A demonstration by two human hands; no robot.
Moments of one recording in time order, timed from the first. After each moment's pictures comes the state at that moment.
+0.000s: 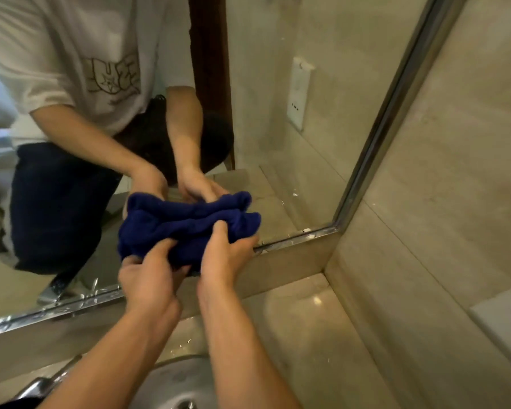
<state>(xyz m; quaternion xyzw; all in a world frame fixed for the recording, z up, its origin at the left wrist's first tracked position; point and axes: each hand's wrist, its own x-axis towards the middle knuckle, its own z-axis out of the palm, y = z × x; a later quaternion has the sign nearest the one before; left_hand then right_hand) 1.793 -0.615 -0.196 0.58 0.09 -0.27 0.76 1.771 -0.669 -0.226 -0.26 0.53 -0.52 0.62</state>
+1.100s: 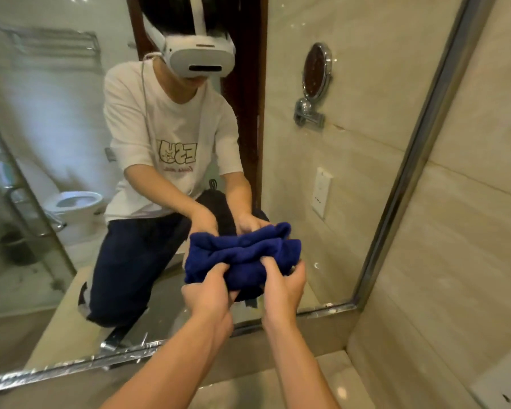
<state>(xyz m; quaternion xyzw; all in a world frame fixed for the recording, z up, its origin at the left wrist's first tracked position) 1.795 -0.602 -0.094 0.52 0.09 -0.30 0.79 1.739 -0.661 -0.123 -0.38 0.42 -0.54 0.62</state>
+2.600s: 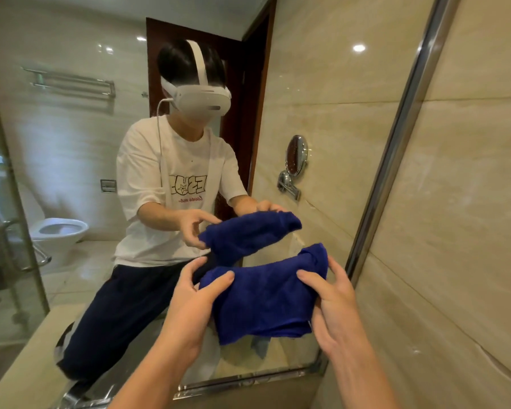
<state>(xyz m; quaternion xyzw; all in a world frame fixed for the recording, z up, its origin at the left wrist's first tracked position) 1.775 -0.577 0.036 0.55 -0.20 -0.35 0.74 1.617 -0.679 0.061 -0.39 0.28 -0.50 0.72</state>
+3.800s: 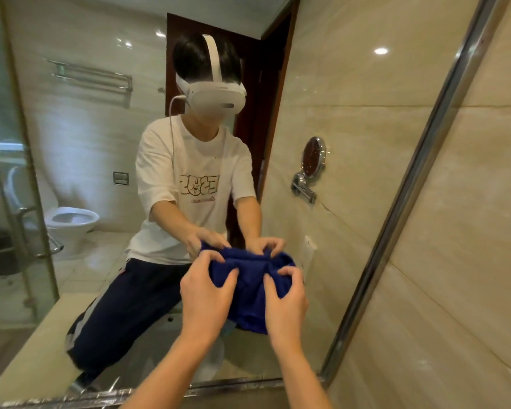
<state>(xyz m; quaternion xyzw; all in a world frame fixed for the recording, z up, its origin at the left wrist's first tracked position) 1.800 -0.604 0.008 0.69 -0.35 0.08 0.62 1.708 -0.690 -0.014 -0.65 0.36 -0.56 0.35</state>
